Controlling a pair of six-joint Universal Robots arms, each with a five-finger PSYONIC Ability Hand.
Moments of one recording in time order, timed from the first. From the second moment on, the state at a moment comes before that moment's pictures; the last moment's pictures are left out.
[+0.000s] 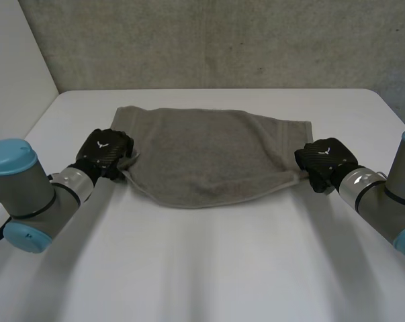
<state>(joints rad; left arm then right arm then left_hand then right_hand) 4.53 -2.21 -1.55 3.62 -1.19 3.45 1.78 -1.07 1.54 -0.12 1.28 2.60 0.62 0.64 0.64 0.64 0.43 1.33 1.32 1.32 1.34 1.16</state>
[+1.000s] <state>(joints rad) 4.56 -2.38 -1.05 3.36 -0.83 3.74 1.78 -1.06 1.55 -0.12 1.28 2.59 0.53 0.55 0.55 0.55 0.33 1.33 1.32 1.32 1.34 1.16</state>
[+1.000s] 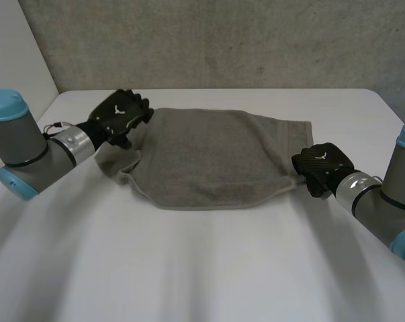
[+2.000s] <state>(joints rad) 4.58 -2.54 -0.97 3.19 -0.83 3.95 1.77 -1.04 1.54 -0.12 1.28 2.58 0.68 0.68 0.68 0.67 0.51 1.33 1.32 1.32 1.34 1.16</state>
